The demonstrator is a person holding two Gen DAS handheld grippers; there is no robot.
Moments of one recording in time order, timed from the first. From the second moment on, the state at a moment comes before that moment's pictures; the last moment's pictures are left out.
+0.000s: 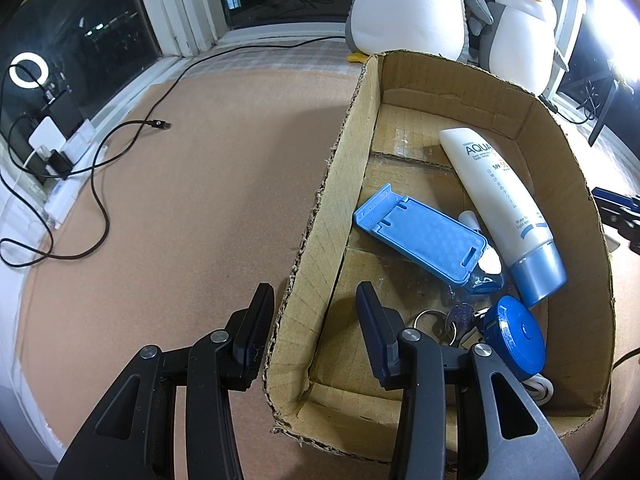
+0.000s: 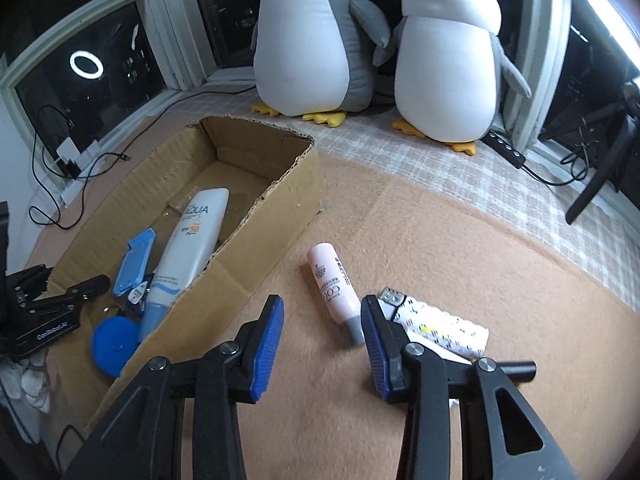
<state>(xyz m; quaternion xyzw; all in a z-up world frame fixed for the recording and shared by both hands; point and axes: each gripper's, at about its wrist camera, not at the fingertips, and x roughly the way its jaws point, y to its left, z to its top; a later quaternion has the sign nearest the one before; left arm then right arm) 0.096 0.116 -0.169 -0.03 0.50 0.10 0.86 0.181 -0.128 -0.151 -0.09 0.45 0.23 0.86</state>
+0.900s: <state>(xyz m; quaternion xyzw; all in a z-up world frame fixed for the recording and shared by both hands) 0.097 0.116 -0.170 -0.03 0.50 0.10 0.86 0.203 -0.104 -0.178 -0.12 0.49 0.23 0.84</state>
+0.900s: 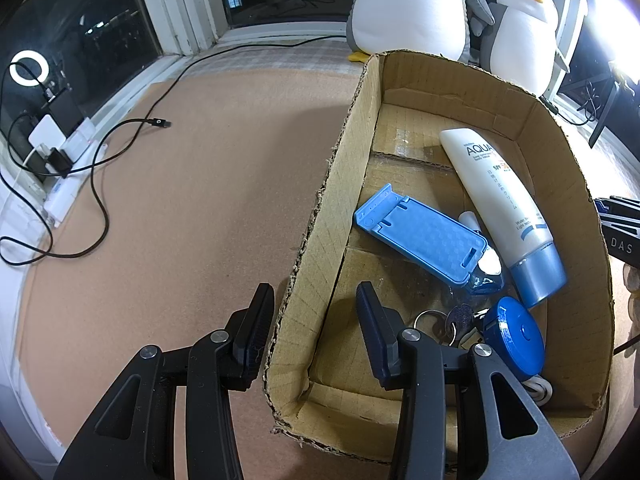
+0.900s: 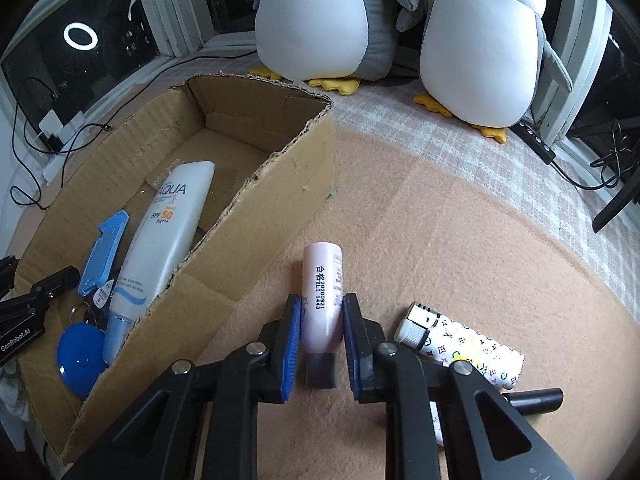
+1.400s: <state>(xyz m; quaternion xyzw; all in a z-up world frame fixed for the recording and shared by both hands) 0.095 0.118 -0.171 -0.03 0.50 0.10 0.86 0.160 -0.127 -0.157 -0.08 0.48 0.22 0.85</state>
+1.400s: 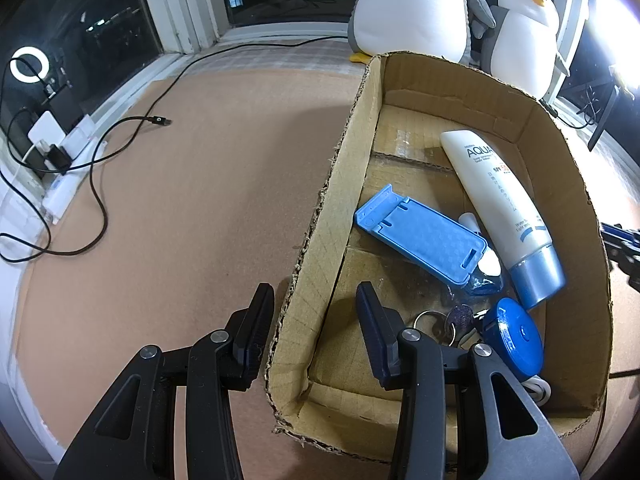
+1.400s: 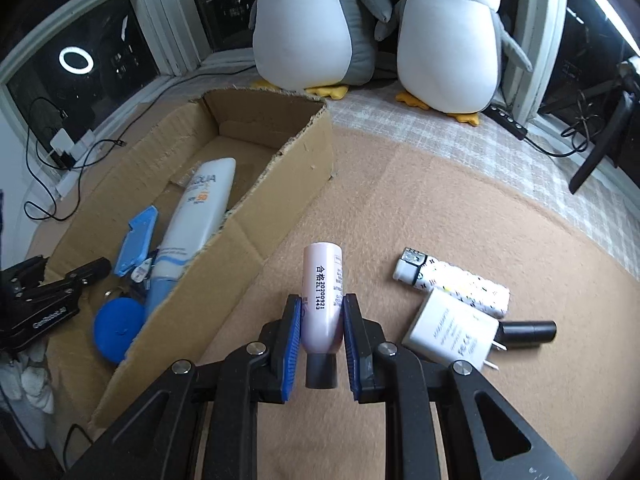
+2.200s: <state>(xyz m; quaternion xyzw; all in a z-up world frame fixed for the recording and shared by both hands) 0.096 0.118 -0.171 -0.03 0.50 0.10 0.86 0.173 -0.071 -0.102 -0.07 0.41 0.24 0.88</state>
